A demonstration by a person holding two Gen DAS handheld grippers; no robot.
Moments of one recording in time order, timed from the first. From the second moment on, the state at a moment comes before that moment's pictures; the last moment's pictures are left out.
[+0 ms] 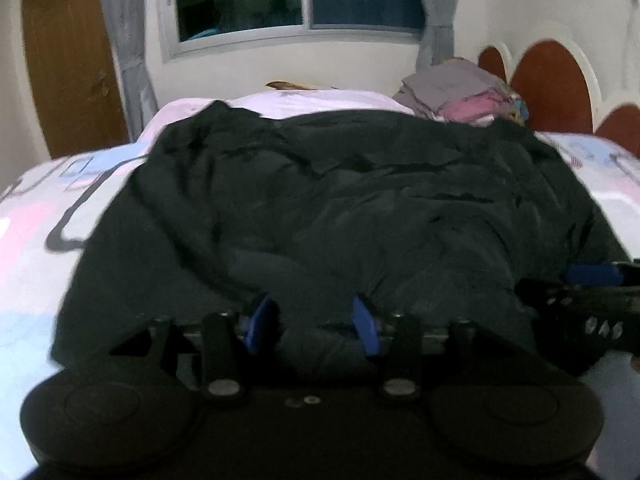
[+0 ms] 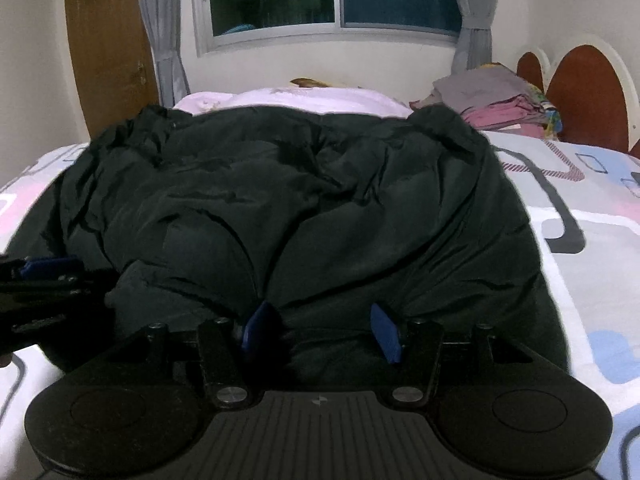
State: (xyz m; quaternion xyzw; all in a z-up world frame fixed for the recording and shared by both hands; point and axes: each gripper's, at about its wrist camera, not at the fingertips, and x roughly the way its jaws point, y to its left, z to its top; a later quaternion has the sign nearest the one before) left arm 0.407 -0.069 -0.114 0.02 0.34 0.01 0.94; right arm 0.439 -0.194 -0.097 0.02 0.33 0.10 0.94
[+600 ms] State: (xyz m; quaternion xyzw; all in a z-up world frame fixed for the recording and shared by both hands) left arm 0.356 0.082 -0.177 -0.45 0.25 0.10 0.85; right arm 0.461 -0.162 -0.079 0.07 0.29 0.15 0.94
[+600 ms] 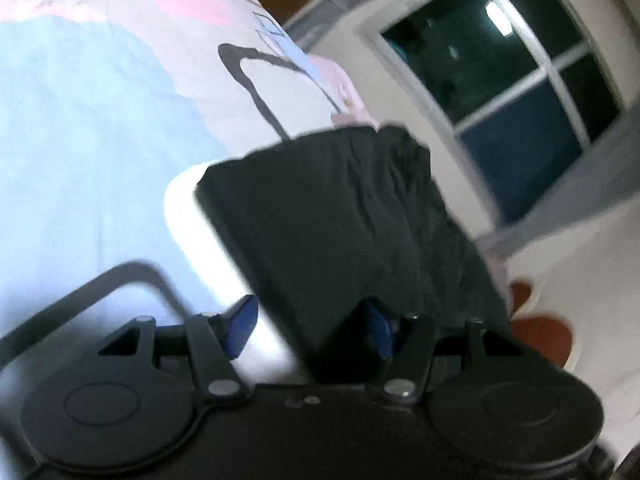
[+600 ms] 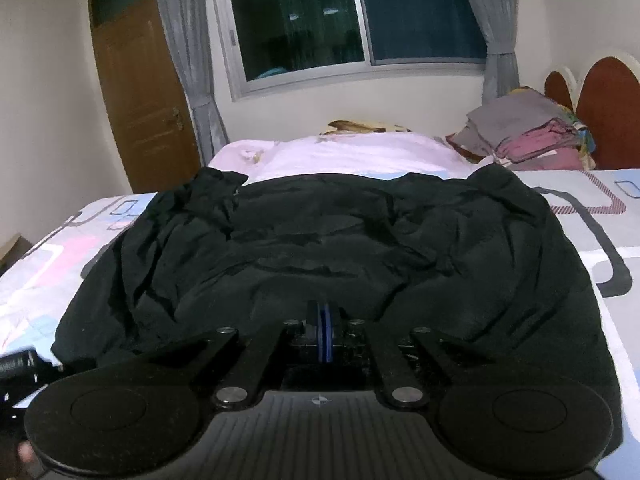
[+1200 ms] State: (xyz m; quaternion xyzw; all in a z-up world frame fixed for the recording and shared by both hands) left arm 0.399 0.086 -0.175 -0.39 0.28 0.07 0.87; right arm 0.468 -0.164 -0.074 0.11 0.29 0.12 0.94
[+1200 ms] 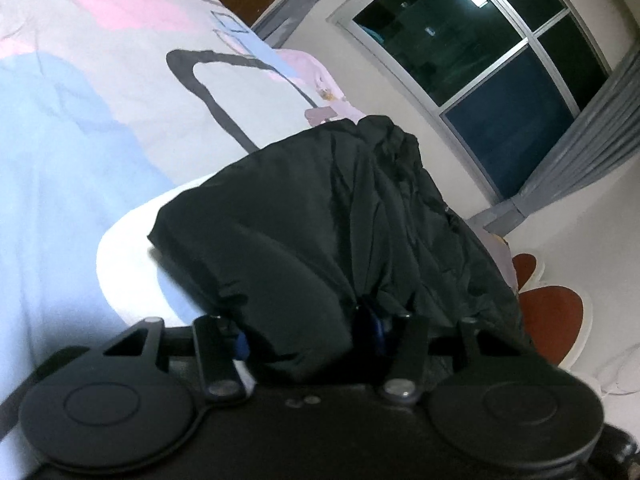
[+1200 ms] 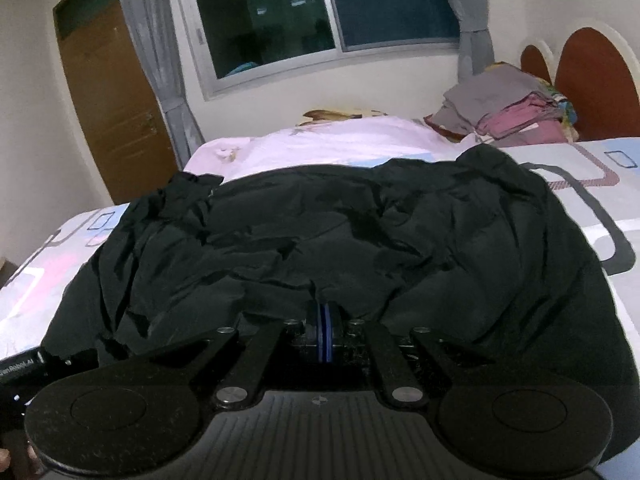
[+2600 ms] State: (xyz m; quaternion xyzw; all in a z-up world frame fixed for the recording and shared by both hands) left arm 0.411 0.088 -0.170 -0.37 0.24 0.07 0.89; right arm 0.480 -0.135 -0.081 0.12 0.26 0.11 0.95
